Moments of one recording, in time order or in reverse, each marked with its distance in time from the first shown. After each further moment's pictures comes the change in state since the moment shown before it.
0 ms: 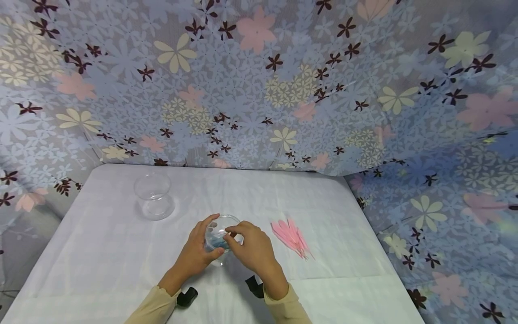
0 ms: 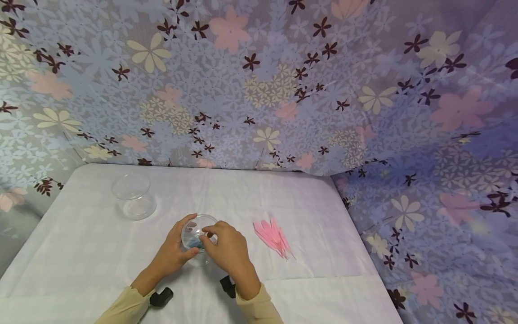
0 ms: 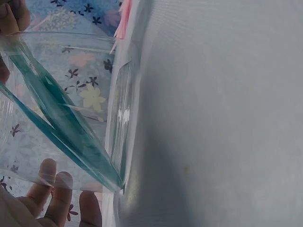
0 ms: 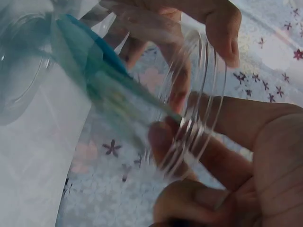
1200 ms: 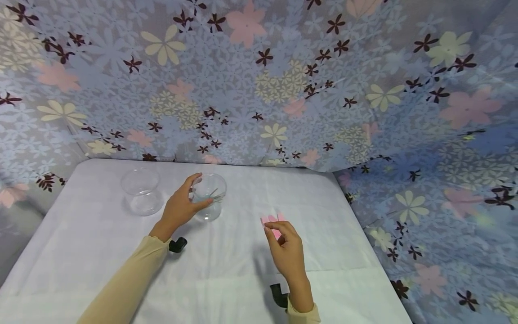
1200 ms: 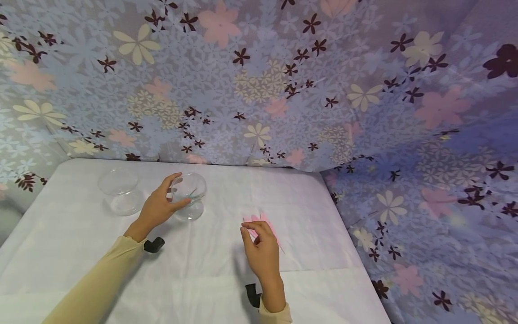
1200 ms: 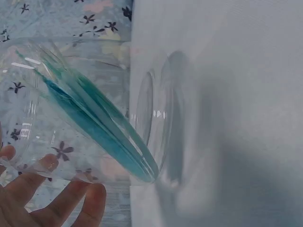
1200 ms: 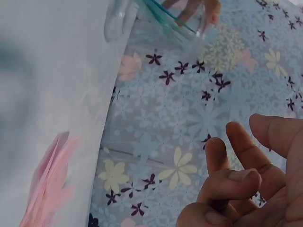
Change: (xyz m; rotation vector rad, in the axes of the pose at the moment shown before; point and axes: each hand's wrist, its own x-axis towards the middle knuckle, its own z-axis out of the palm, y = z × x) left_hand 0.094 -0.013 -0.040 0.079 -0.026 -0.240; right_hand -0.058 0.065 -0.043 0.204 0.405 0.127
